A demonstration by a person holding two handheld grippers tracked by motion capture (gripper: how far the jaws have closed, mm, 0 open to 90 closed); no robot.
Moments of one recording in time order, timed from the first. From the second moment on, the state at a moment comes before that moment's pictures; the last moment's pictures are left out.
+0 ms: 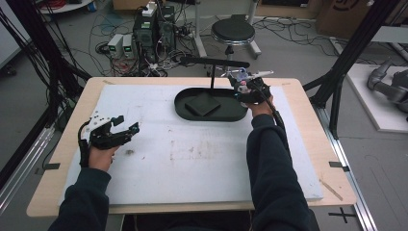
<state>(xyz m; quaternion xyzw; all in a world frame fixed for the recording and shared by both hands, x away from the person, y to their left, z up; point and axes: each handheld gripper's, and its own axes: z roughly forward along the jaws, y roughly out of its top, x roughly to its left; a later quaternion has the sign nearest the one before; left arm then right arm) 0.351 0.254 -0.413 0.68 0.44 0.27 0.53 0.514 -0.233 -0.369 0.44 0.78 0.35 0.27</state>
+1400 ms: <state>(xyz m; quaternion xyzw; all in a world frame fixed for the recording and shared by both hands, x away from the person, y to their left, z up) 0.348 0.246 -0.407 0.67 0.42 0.27 0.54 0.352 -0.302 -0.392 0.38 0.79 0.41 0.26</state>
